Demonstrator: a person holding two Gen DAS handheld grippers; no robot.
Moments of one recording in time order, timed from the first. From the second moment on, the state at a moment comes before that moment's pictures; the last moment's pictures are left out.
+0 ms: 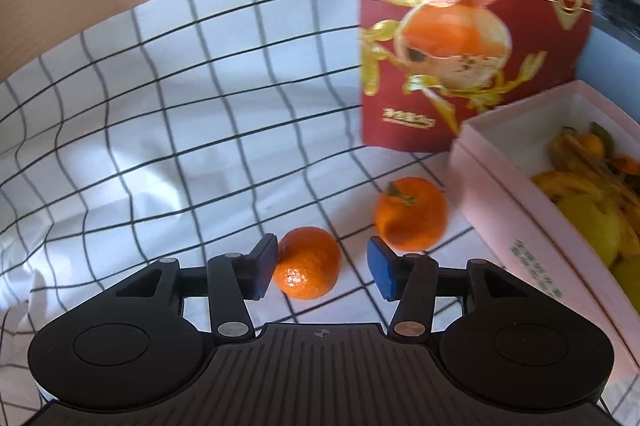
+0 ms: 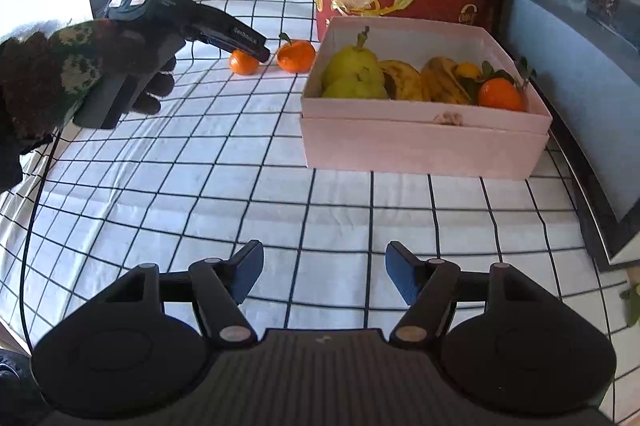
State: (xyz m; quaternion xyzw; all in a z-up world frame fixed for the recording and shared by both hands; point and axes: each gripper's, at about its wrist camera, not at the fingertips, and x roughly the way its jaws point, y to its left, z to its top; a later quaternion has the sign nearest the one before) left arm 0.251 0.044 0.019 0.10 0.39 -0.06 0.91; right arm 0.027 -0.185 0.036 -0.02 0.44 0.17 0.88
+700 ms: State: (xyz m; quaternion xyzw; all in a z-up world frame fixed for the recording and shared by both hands) left arm 0.213 0.073 0.024 0.00 0.41 -0.06 0.91; right arm 0.009 -0.195 0.014 0.01 0.45 0.15 0.88
